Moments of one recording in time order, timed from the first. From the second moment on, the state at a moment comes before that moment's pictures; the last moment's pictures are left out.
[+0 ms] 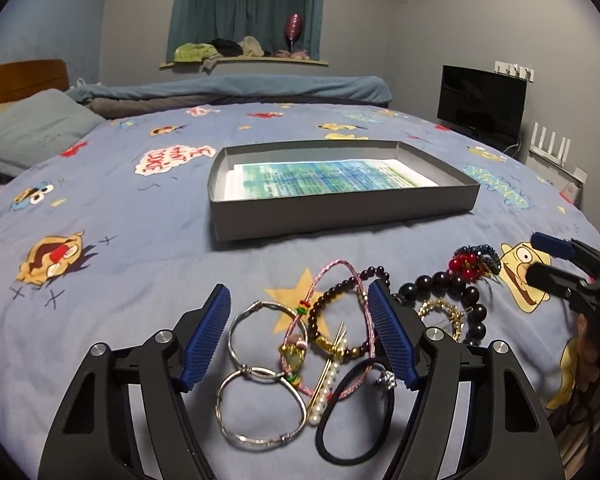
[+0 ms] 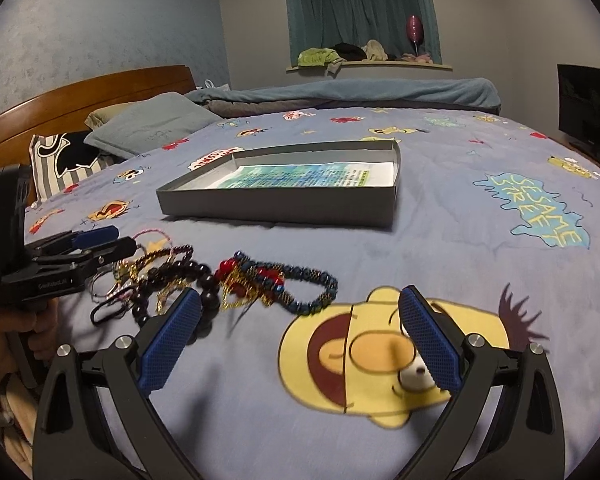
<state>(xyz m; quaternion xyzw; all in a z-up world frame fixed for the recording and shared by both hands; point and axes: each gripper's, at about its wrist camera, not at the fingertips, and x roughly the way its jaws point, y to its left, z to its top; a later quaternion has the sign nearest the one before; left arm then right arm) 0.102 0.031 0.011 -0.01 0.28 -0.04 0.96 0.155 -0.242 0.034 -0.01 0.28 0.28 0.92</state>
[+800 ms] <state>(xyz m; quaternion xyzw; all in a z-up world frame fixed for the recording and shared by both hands) 0.103 0.027 0.023 0.00 0.26 -0.08 0.96 0.165 -0.240 0.044 -0.02 0.24 0.30 0.92</state>
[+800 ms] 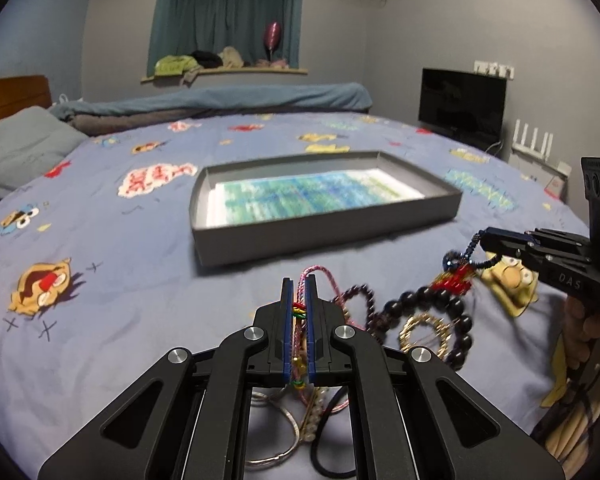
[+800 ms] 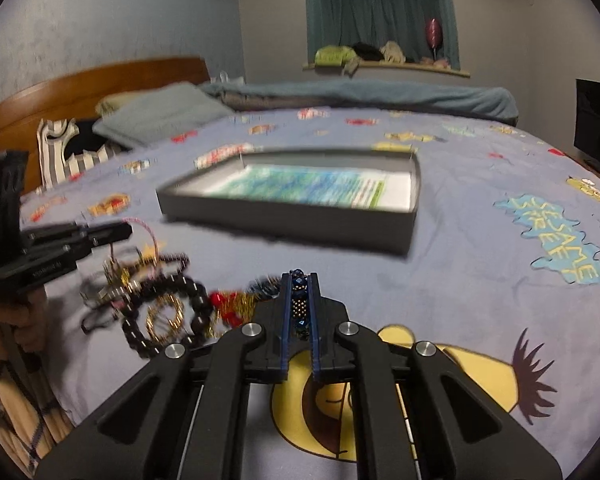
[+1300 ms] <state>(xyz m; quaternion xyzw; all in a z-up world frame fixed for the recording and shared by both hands) 0.111 0.024 0.063 -0.01 0.21 -0.11 0.97 0.181 -0.260 0.085 0.05 0.19 0.32 0.92</state>
